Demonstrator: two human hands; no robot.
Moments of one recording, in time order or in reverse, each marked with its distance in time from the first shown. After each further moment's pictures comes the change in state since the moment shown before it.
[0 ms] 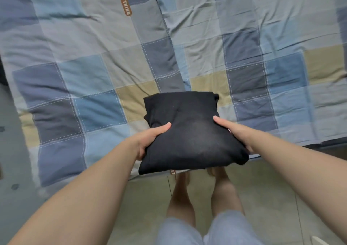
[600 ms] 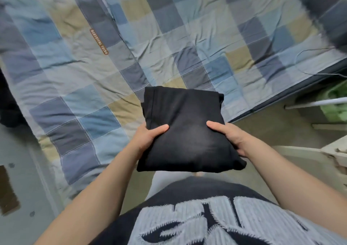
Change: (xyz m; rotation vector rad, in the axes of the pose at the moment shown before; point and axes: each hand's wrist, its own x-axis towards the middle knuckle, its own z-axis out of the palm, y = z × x) left_hand -0.180 -0.062 0.088 0.309 0.113 0.628; right_hand -0.238 0.133 0.041 0.332 0.078 -0.412
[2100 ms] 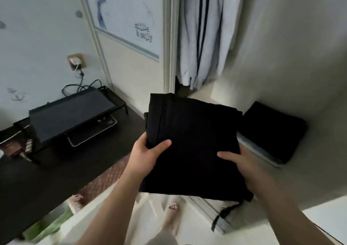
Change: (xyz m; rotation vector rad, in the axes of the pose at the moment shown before) left_hand -0.398 -0.139 1.007 0.957 -1.625 0.631; right_hand -0.546 0.545 -0.489 1.344 1.542 -0.849
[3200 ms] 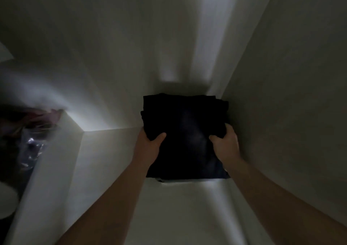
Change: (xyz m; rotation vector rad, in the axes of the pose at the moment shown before) left_hand 0.433 -0.126 0.500 0.246 -0.778 -0.099; right_hand 0.303 0.051 -0.340 -0.164 1.297 0.213
